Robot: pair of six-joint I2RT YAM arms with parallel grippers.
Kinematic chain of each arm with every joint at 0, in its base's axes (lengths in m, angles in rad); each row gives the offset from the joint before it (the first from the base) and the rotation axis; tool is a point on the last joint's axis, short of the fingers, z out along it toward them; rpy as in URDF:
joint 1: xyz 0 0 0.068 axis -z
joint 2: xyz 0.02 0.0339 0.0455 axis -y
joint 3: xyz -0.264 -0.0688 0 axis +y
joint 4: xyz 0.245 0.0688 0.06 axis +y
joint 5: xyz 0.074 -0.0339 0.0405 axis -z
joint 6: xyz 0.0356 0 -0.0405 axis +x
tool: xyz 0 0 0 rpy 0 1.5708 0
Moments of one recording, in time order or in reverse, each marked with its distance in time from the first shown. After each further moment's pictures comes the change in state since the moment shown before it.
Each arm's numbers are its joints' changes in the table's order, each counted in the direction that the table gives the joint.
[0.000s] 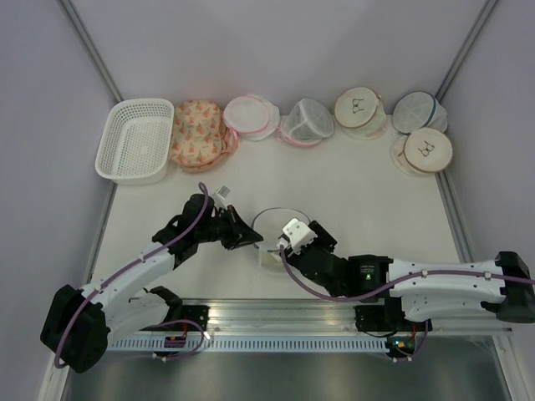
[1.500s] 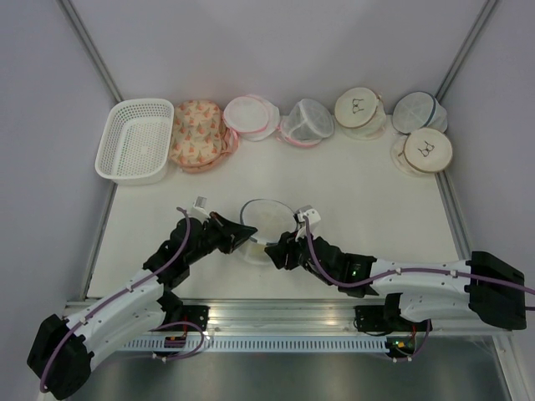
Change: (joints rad) left arm 0.085 0.303 0.264 -0.261 -0.351 -0.382; right arm 0.171 -0.073 0.219 -0.575 -0.406 0.629
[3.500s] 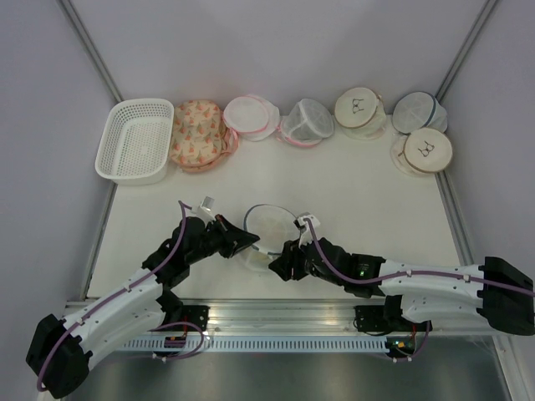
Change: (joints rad) left arm 0.024 0.010 -0.035 0.104 0.059 0.130; right arm 0.018 0.085 0.014 0.212 -0.207 0.100
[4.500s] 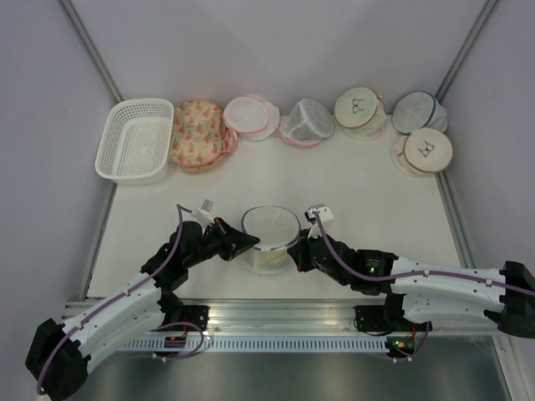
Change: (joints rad) left arm 0.002 0.042 0.048 -0.052 0.025 -0.047; right arm -0.020 0.066 -0.114 0.218 0.228 -0.015
